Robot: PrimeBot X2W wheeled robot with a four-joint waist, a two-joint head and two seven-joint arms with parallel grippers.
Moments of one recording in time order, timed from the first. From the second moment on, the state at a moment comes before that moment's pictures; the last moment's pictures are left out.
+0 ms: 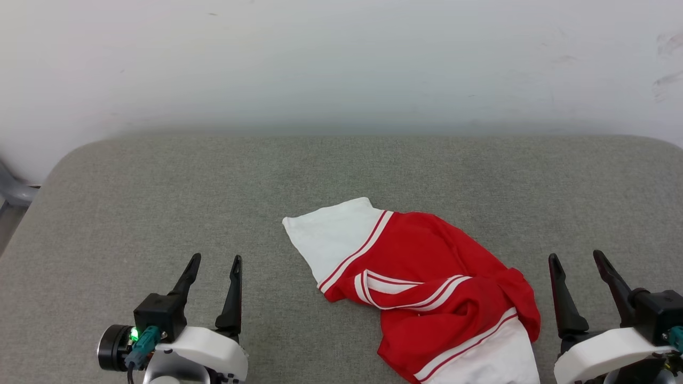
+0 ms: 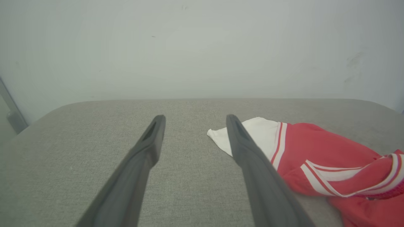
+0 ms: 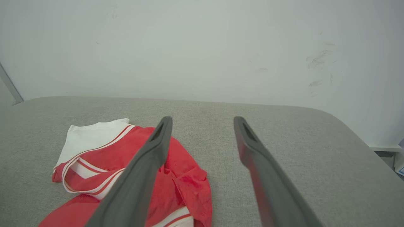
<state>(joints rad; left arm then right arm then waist) -0.08 0.25 -0.26 0.19 -0.35 0.06 -0.26 0.07 -0.05 -0.09 -0.10 0.08 0.13 0.00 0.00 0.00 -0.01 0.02</state>
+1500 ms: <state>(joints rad) -0.73 0.42 -0.54 0.63 -0.67 -0.13 0.75 -0.10 -0.05 -0.07 0.02 0.15 0.13 -0.12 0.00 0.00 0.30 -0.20</state>
